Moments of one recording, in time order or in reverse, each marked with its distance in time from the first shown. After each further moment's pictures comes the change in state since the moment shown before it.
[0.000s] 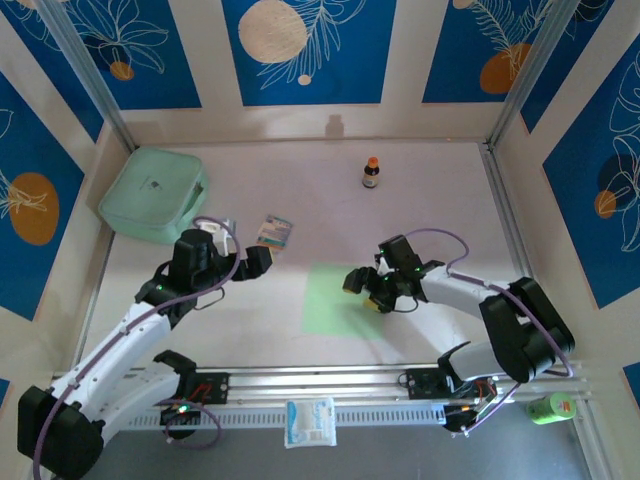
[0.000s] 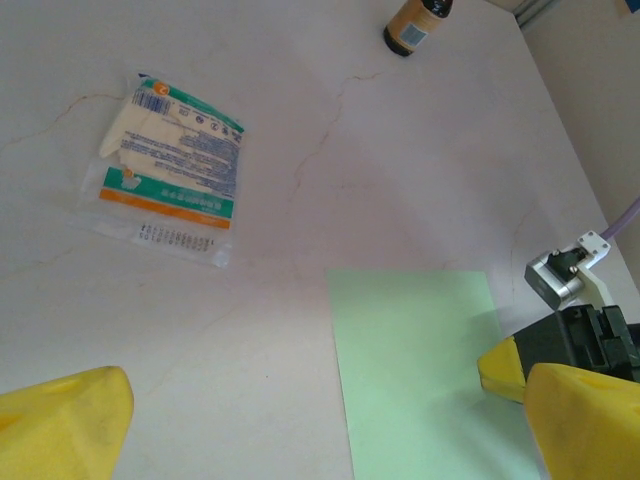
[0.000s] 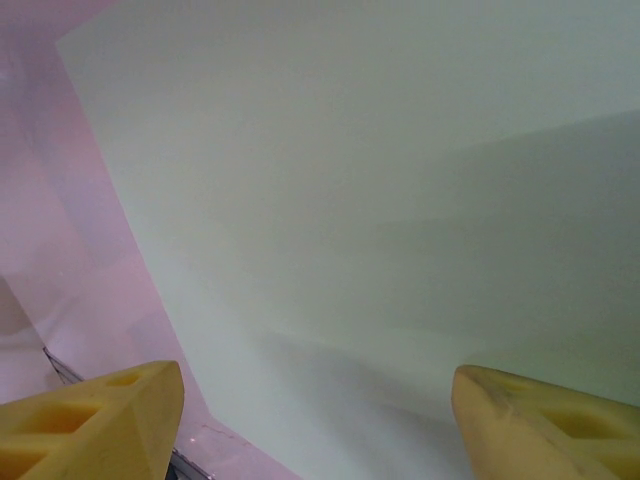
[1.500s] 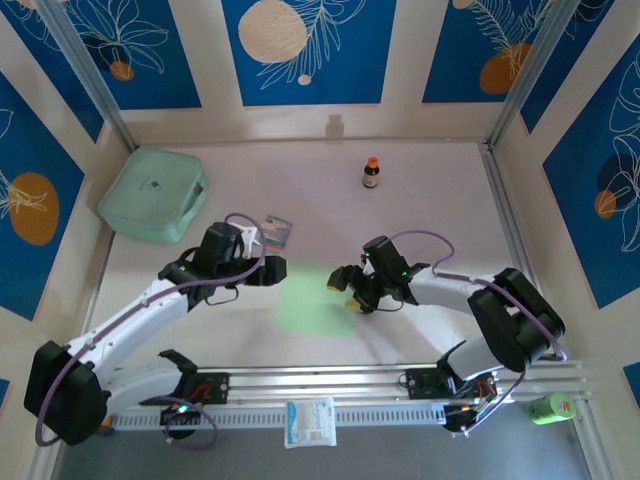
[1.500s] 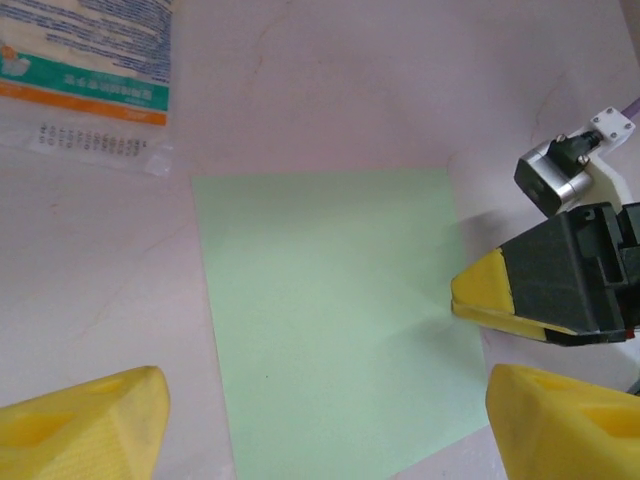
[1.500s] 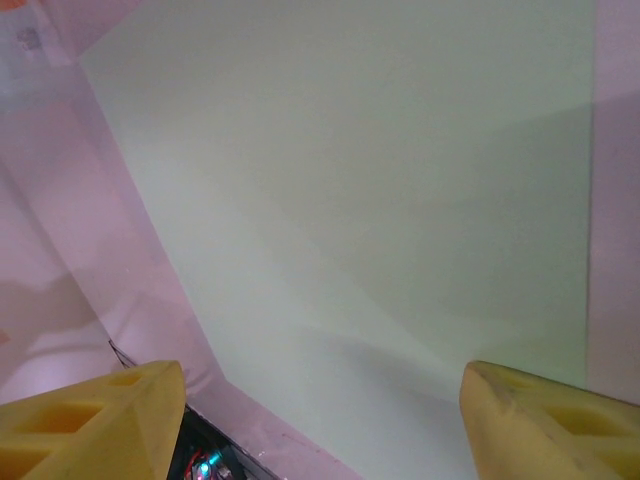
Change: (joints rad) left arm -0.137 0.225 0.131 -0.139 0.026 0.021; right arm 0.105 0.039 0.009 0.161 0.003 0.211
